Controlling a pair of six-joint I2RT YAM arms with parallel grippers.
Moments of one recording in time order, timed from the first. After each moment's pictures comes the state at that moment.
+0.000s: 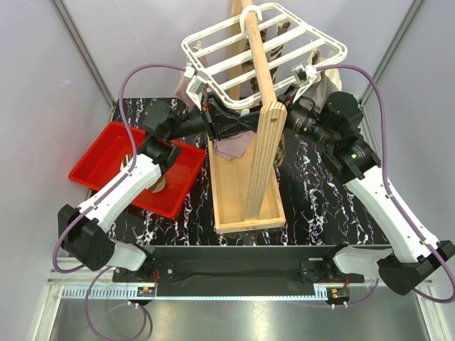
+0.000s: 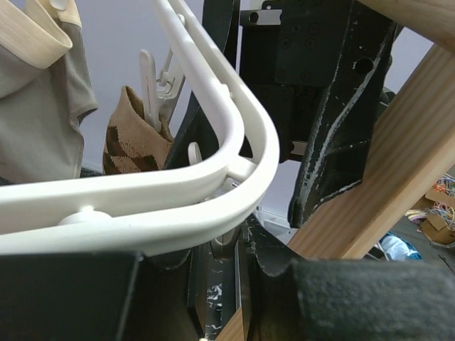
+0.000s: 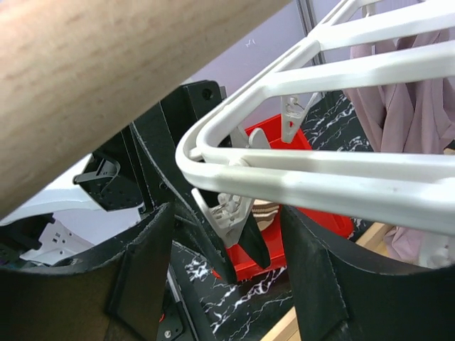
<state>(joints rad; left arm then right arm) -0.55 1.40 1.29 0.52 0.89 -0.73 0.56 1.22 1.48 -0.16 -0.48 0.45</state>
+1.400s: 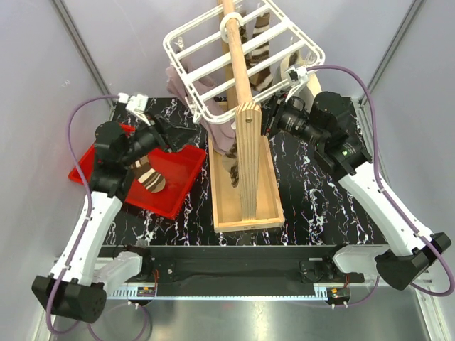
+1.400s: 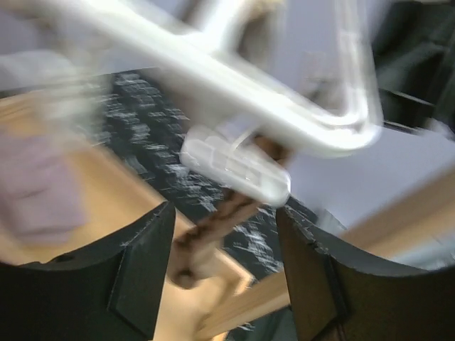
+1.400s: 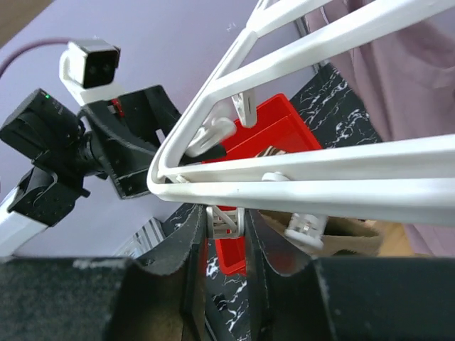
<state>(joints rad) -0.26 1.01 1.06 0.04 0.71 -0.58 0.59 1.26 1.47 -0.17 -0.40 0.52</state>
